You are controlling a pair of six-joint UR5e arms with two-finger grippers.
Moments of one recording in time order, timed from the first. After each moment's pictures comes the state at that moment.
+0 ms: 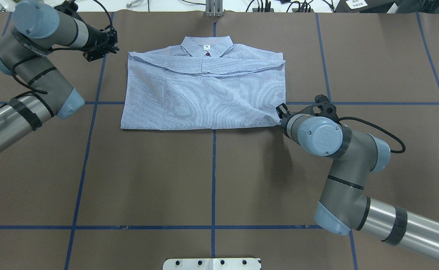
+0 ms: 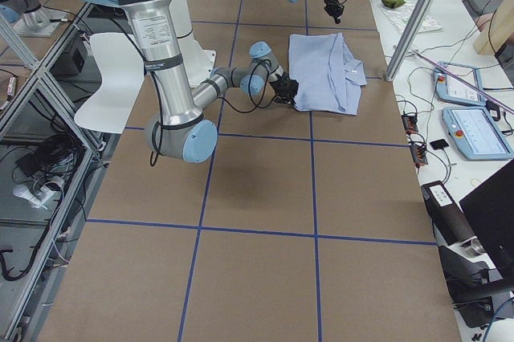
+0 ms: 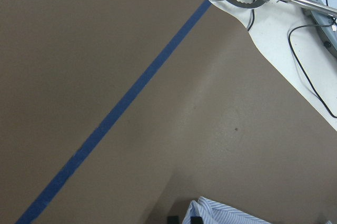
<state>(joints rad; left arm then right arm) -0.95 -2.22 -1.11 -2.43 -1.91 -1.71 0.51 -1.19 1.68 -1.17 1.42 2.23</state>
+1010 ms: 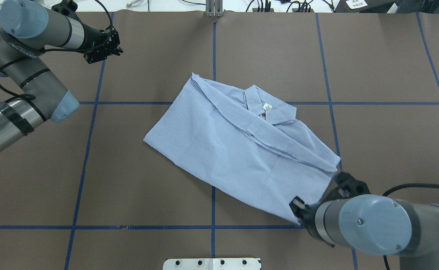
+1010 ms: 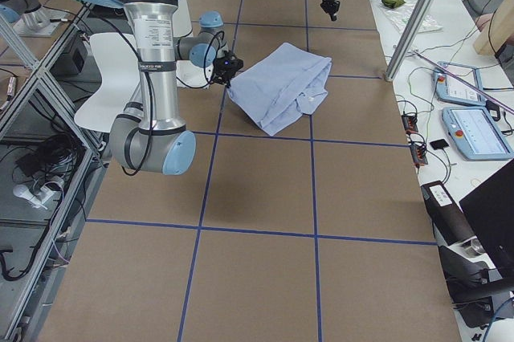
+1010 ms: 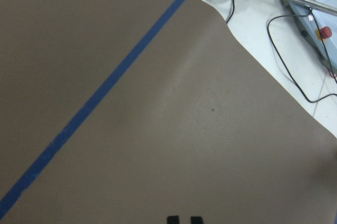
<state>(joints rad) -0.95 -2.15 -1.28 -2.42 -2.00 -1.72 0.15 -1.44 2.32 -1.70 1.69 2.24</state>
